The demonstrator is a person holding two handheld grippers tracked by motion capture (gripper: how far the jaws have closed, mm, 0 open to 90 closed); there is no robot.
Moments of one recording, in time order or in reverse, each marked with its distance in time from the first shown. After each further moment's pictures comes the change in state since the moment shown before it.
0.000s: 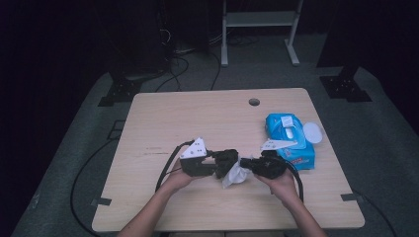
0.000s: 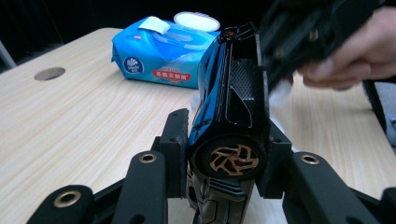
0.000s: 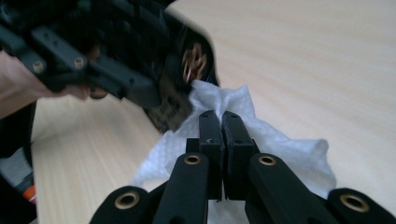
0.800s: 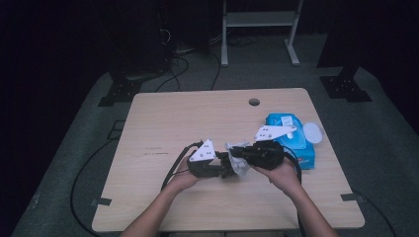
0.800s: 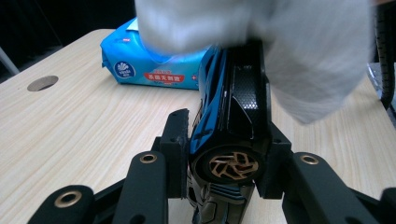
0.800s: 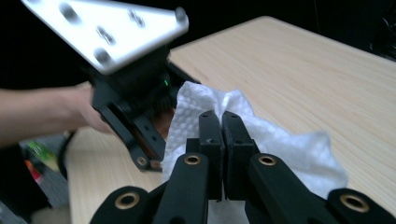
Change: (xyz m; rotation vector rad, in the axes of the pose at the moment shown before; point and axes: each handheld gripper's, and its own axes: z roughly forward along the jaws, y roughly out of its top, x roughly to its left) left arm -0.011 0.011 0.015 0.043 0.008 0.052; right arm 0.044 0.061 -0.023 -0.025 0.050 -0.232
